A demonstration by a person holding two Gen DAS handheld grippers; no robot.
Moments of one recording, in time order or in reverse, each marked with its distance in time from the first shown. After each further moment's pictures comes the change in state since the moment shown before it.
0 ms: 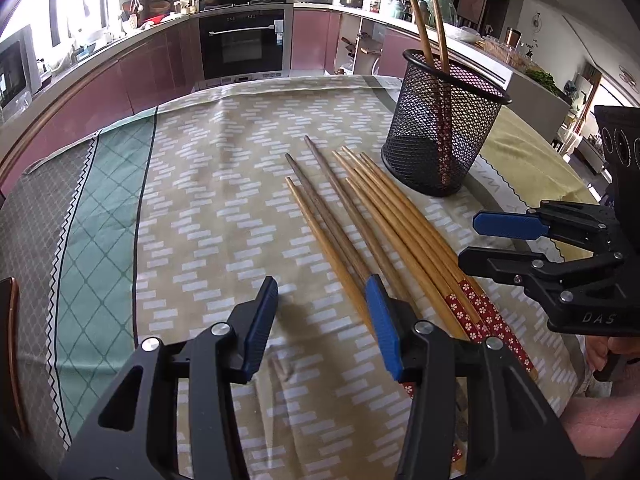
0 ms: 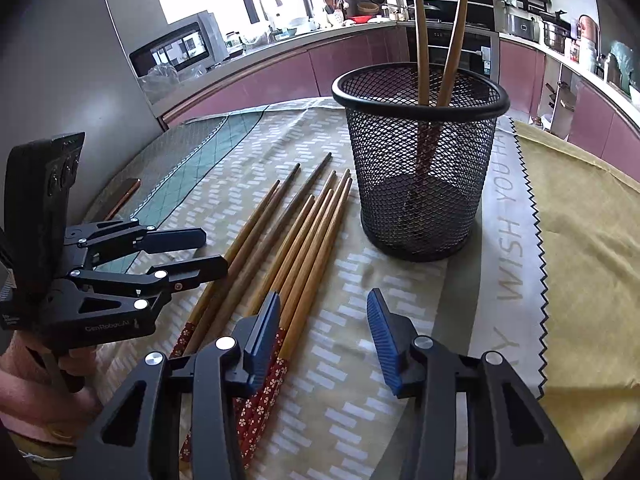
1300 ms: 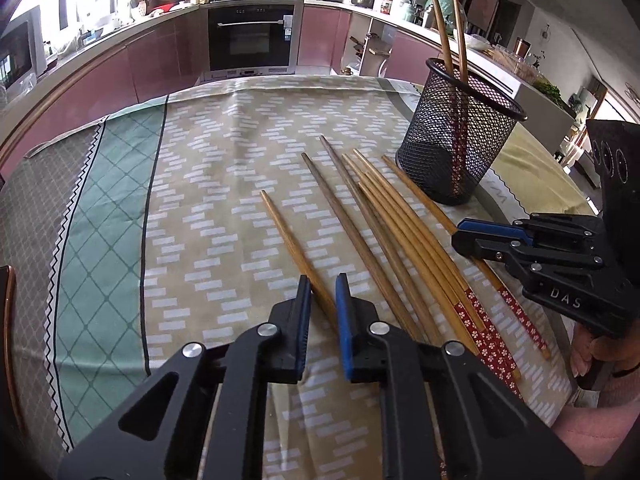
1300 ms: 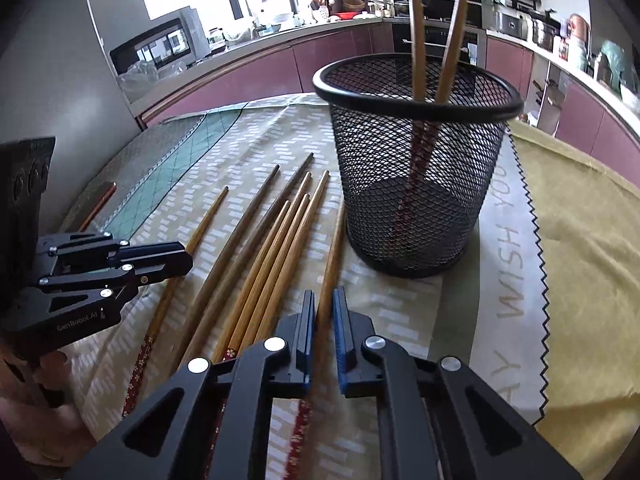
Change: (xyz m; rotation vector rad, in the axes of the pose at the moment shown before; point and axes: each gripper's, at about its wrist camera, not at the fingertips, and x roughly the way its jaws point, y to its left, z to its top) left arm 0.006 0.016 0.002 -0.059 0.005 -0.014; right arm 0.014 -0.009 0.008 0.049 0.009 -0.033
